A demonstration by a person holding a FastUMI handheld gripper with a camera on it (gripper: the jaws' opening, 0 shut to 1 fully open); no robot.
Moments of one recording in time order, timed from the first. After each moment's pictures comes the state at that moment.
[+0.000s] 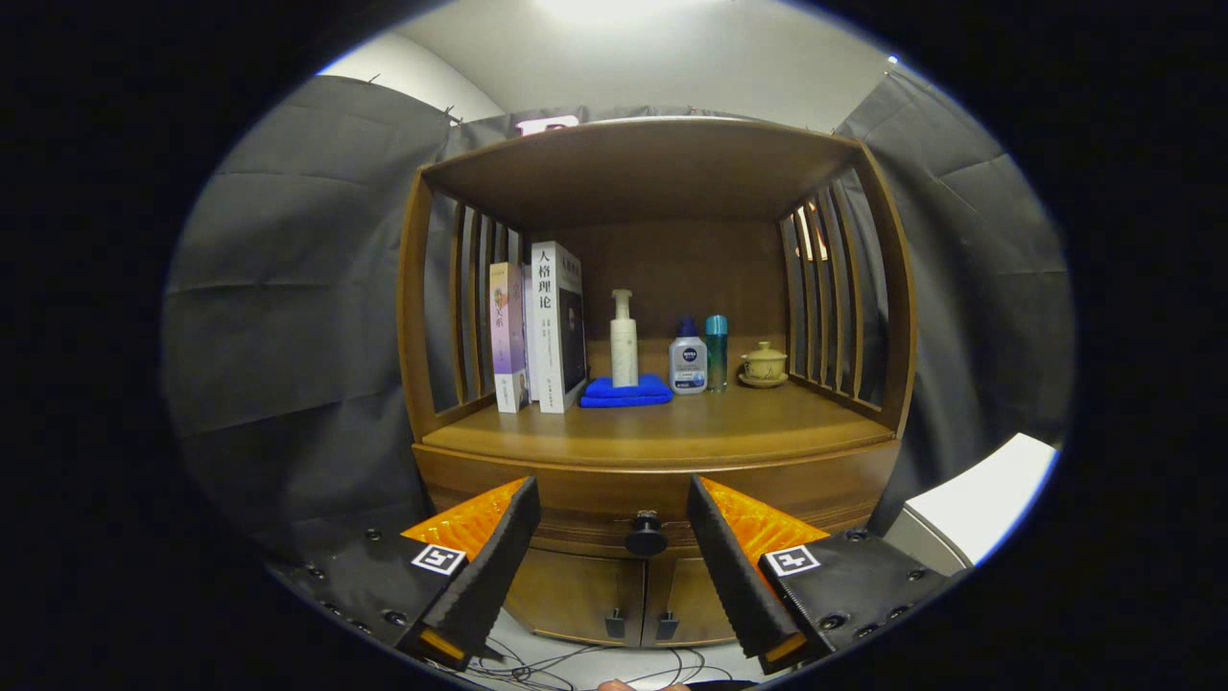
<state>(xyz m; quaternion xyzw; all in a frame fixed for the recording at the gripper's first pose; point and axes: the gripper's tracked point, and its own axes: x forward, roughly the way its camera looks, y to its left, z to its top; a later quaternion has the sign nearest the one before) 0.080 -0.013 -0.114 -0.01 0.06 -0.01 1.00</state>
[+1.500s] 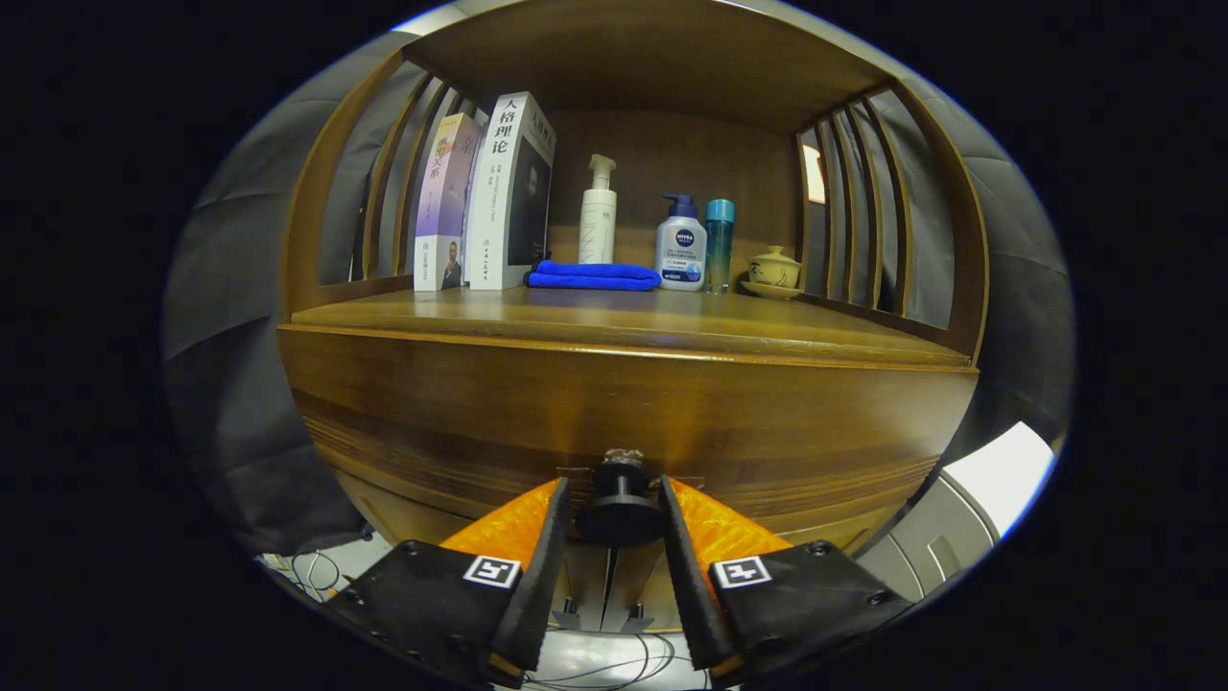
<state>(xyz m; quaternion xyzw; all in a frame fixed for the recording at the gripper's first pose) 0.172 -0.045 -0.231 -0.05 0.16 -0.07 0.98</state>
